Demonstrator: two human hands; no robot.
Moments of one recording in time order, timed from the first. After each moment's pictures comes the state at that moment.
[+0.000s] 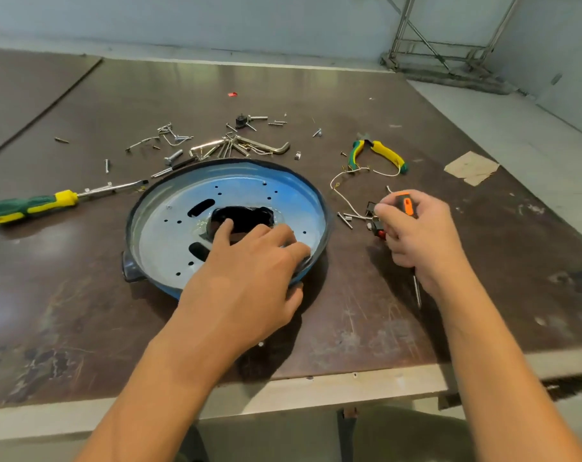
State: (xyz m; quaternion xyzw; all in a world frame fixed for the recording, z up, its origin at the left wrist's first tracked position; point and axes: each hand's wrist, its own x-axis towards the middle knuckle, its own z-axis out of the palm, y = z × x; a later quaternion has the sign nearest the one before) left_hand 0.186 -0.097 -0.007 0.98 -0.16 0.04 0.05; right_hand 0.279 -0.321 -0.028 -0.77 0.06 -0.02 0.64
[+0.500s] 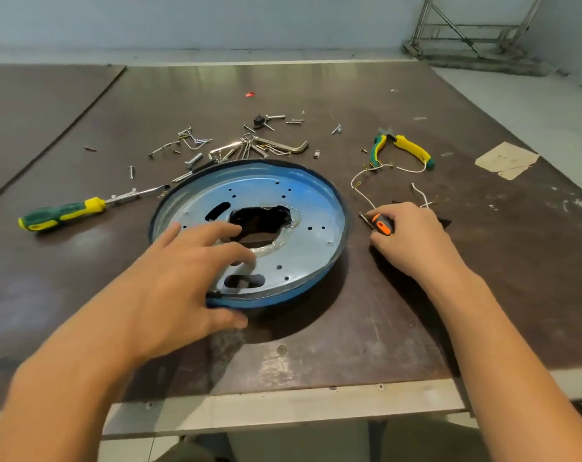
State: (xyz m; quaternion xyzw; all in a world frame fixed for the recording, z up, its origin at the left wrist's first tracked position) left_hand 0.175 -0.014 0.010 0.98 -0.14 -0.05 0.09; right_hand 0.300 -0.301 -0.045 -0.98 -0.03 -0.01 0.21
